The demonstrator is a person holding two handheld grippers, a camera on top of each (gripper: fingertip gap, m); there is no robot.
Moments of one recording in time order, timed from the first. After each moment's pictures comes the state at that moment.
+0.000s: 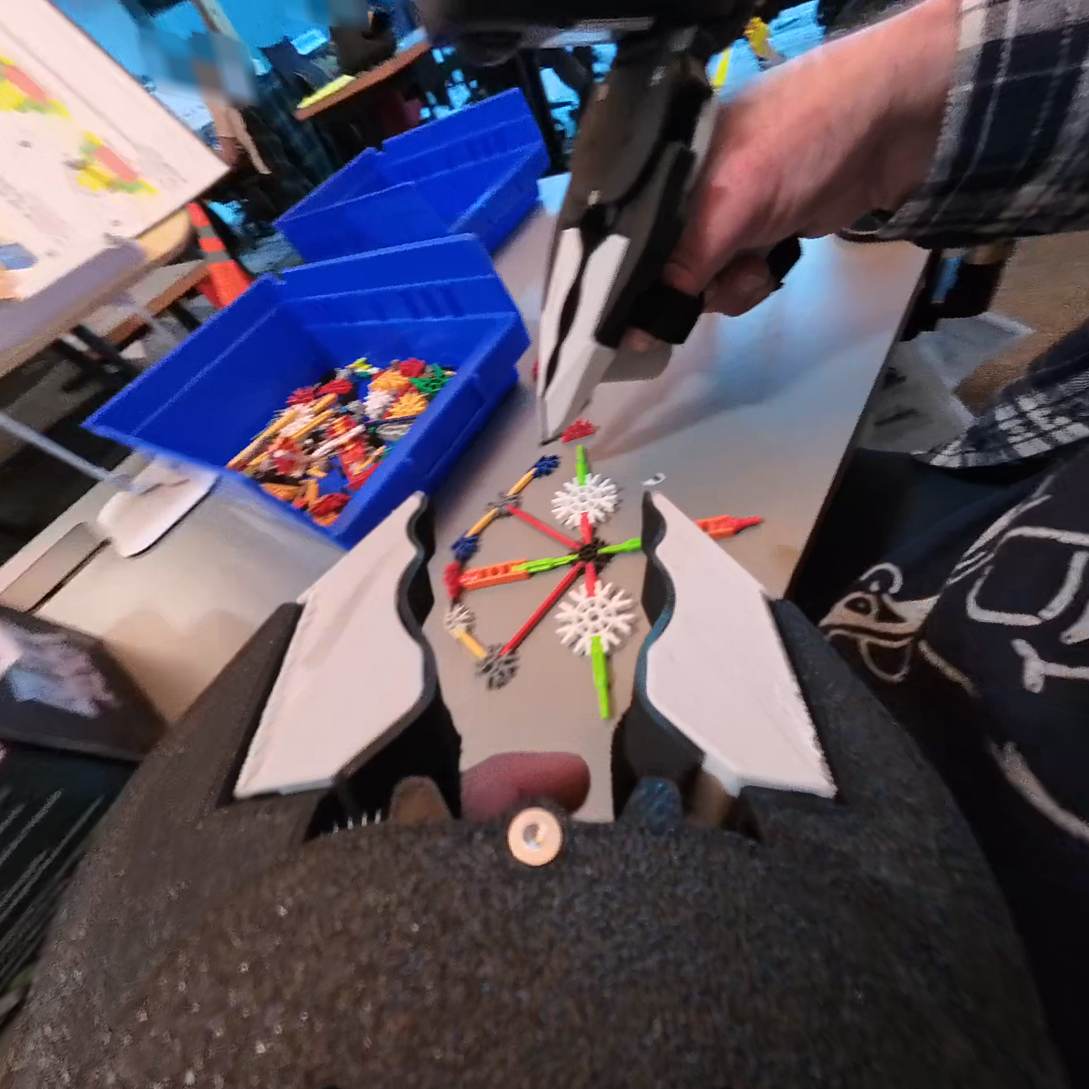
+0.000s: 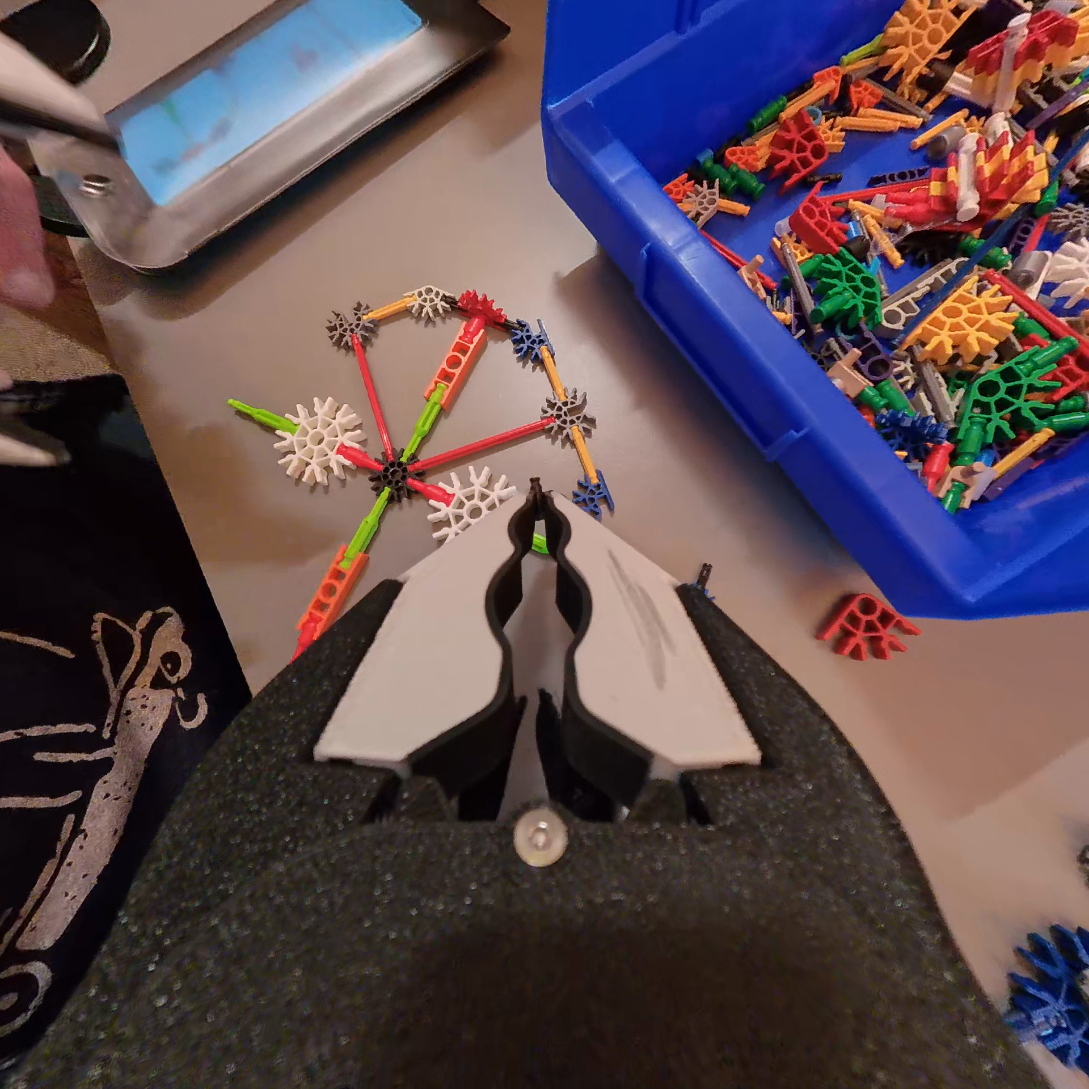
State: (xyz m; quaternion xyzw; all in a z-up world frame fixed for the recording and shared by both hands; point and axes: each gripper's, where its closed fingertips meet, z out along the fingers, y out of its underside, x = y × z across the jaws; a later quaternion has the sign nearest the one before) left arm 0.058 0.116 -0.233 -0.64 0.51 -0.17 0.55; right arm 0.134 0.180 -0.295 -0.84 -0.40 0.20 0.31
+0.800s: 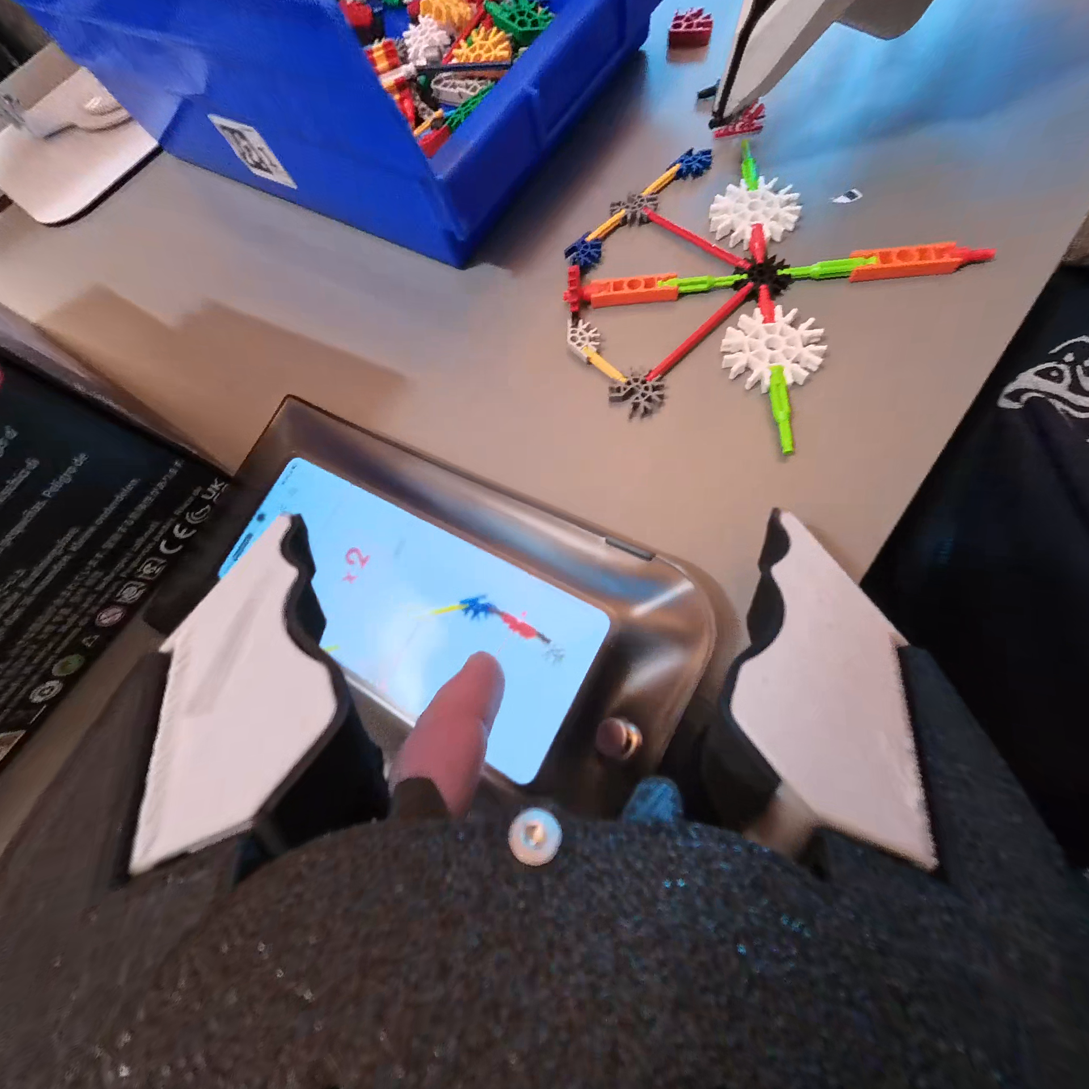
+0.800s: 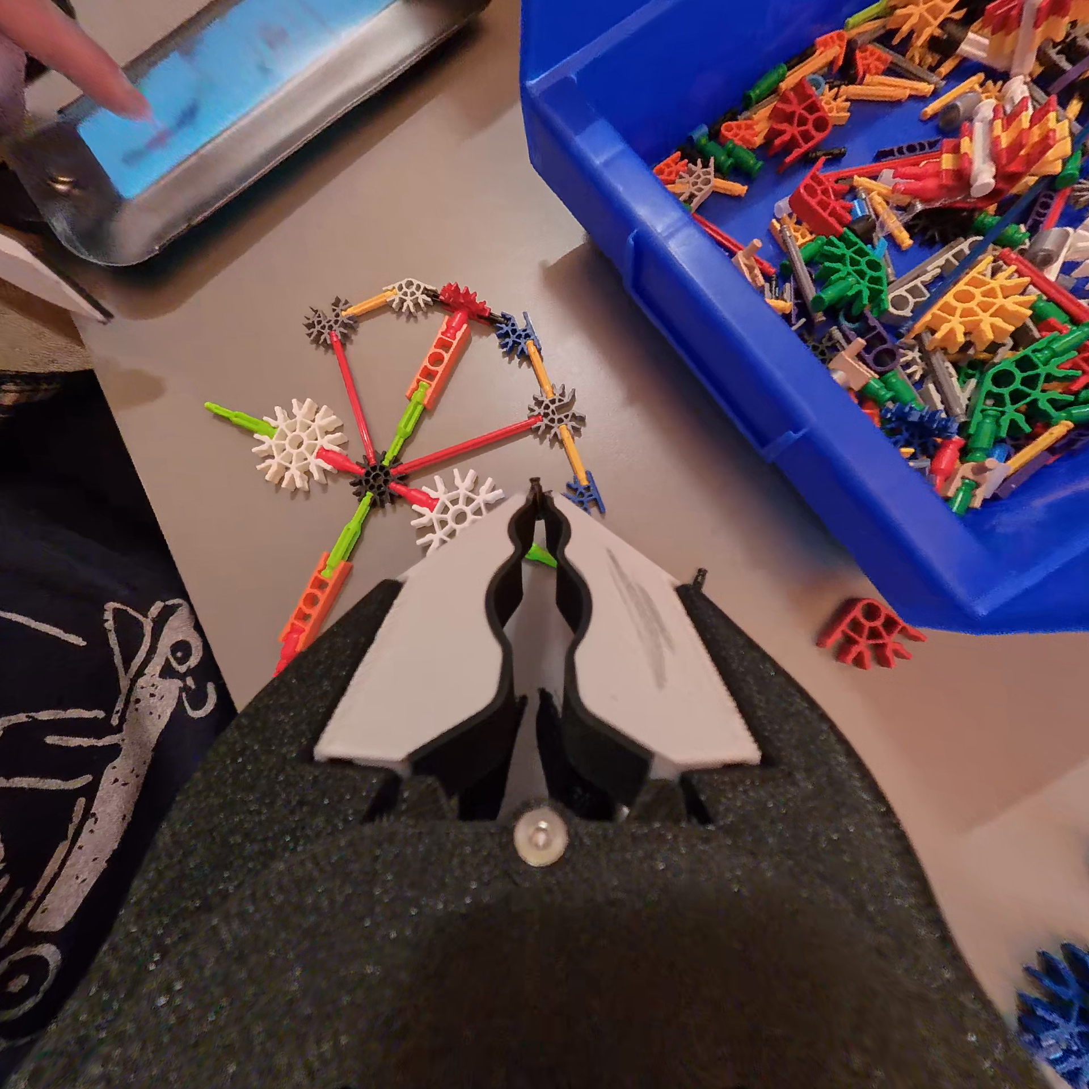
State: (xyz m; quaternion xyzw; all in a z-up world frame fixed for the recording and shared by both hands) left arm -0.052 0.162 -0.297 -0.76 0.48 -0.15 0.42; right arm 0.134 0.186 -0.302 -0.84 -0.40 0.20 0.30
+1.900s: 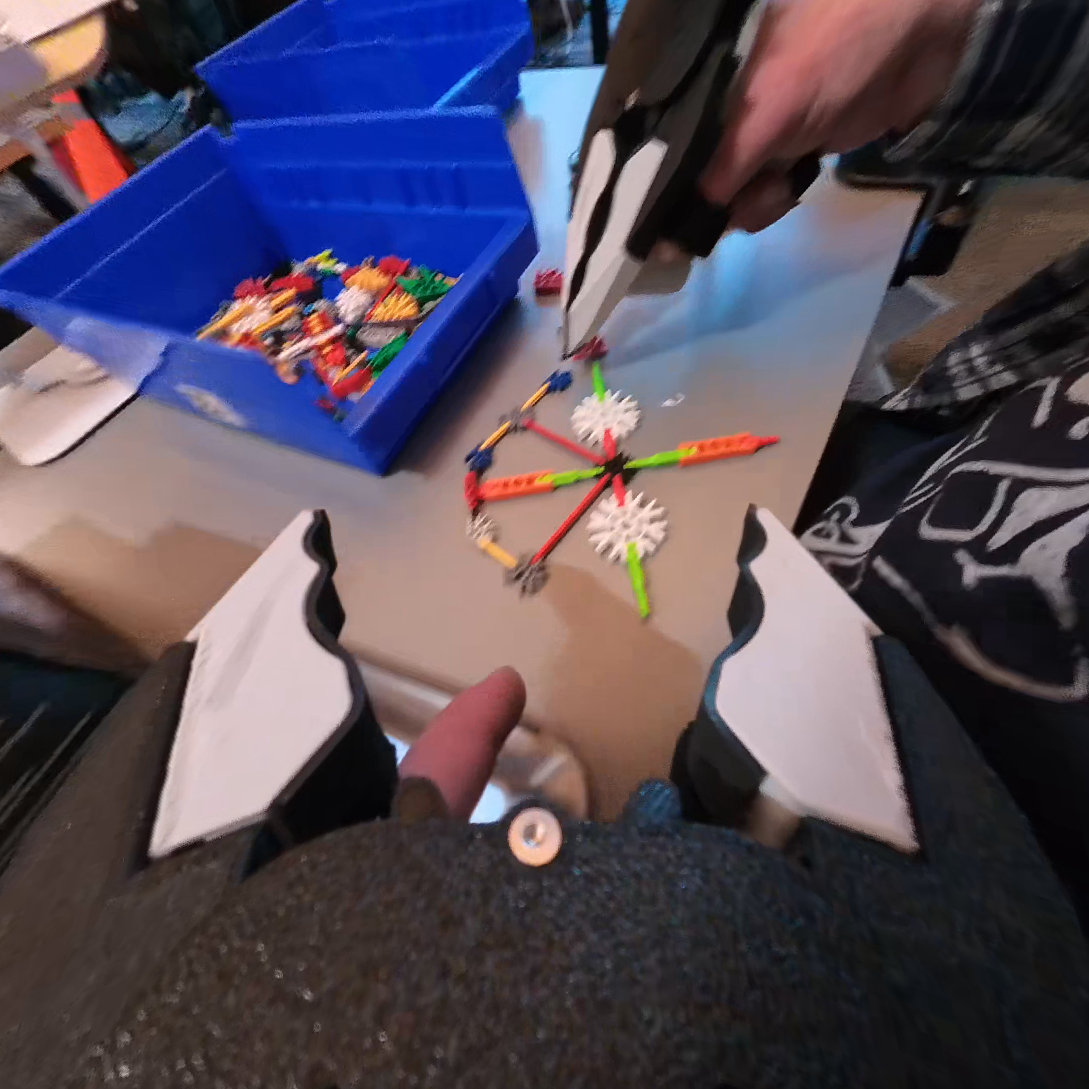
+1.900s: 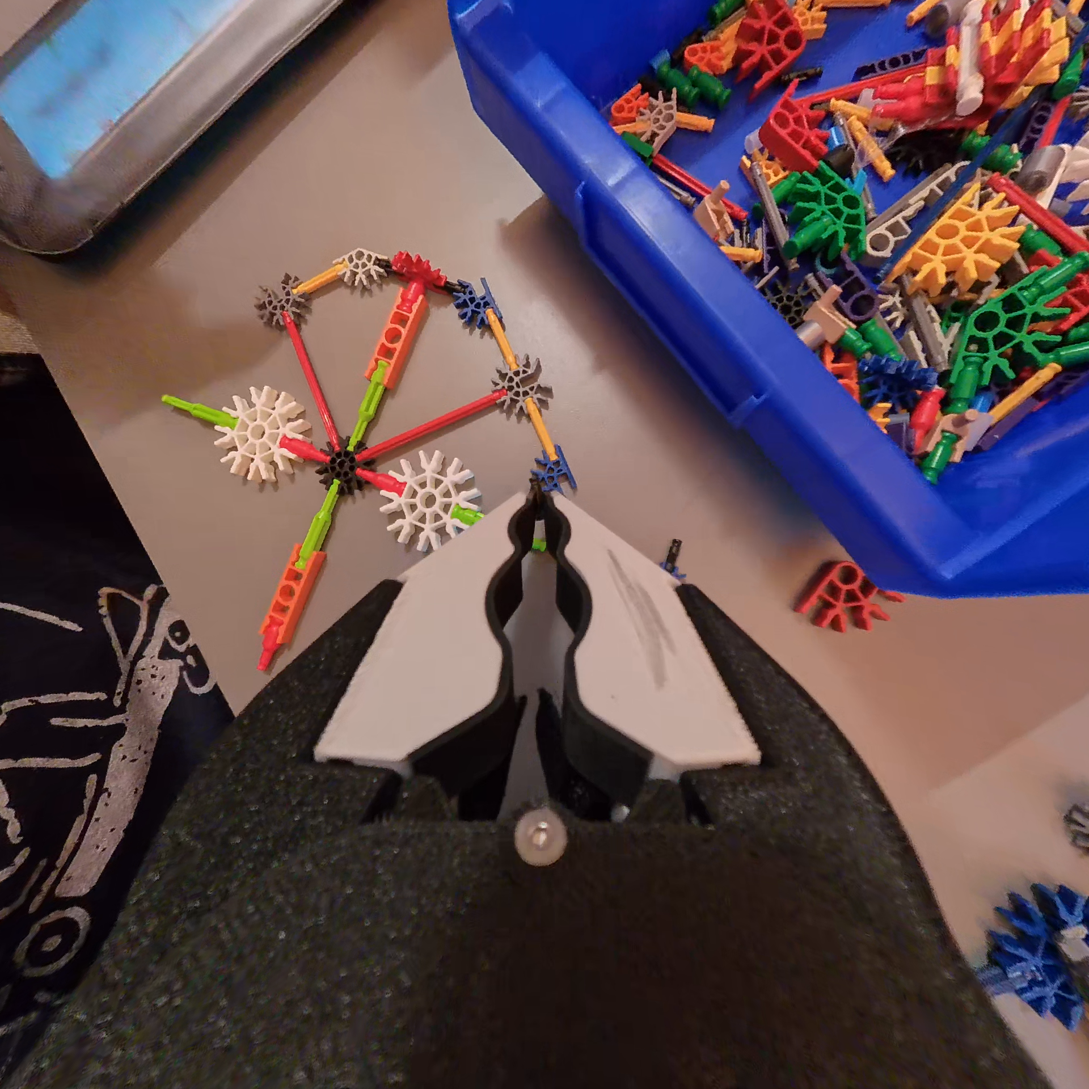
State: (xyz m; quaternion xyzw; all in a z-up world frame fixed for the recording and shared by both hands) left arm 0.015 0.132 -0.245 -0.68 0.51 -0.22 0.48; right arm 0.146 0.191 -0.309 -0.87 -0.38 0.19 0.26
